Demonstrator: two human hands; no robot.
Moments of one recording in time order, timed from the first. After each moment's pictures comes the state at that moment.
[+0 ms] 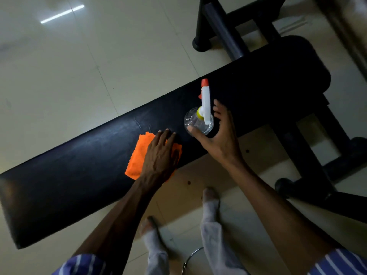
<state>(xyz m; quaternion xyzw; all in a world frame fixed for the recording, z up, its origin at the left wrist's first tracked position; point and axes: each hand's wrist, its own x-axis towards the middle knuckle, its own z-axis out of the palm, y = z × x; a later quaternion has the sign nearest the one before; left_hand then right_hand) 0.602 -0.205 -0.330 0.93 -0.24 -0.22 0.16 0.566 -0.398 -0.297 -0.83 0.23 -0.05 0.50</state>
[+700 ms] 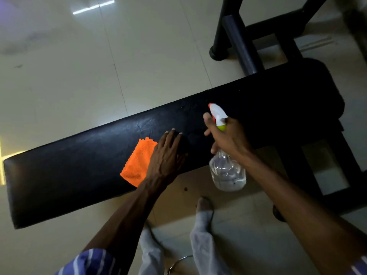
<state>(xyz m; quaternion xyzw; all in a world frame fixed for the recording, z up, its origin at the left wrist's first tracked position) 0.606 -0.244 -0.331 0.95 -0.19 -0.20 0.17 0.616 -0.453 -0.269 -0.81 0.24 0.14 0.52</state>
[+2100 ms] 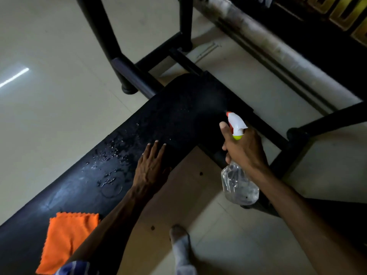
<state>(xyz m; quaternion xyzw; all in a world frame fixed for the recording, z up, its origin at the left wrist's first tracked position) 0.623 -0.475 -0.330 0.89 -0.37 -0.25 0.08 0.494 -0.697 -0.214 -0.74 0.49 -0.04 0.46</state>
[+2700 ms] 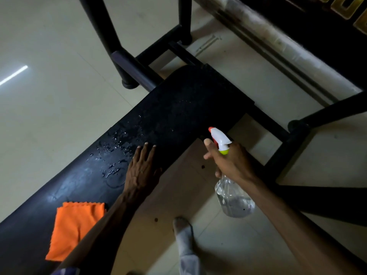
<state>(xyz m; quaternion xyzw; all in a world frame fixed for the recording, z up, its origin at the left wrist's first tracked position) 0.614 -0.419 -0.332 0.91 -0.33 -0.25 0.08 0.472 -0.639 -0.225 -0.74 0.43 0.03 0.52</state>
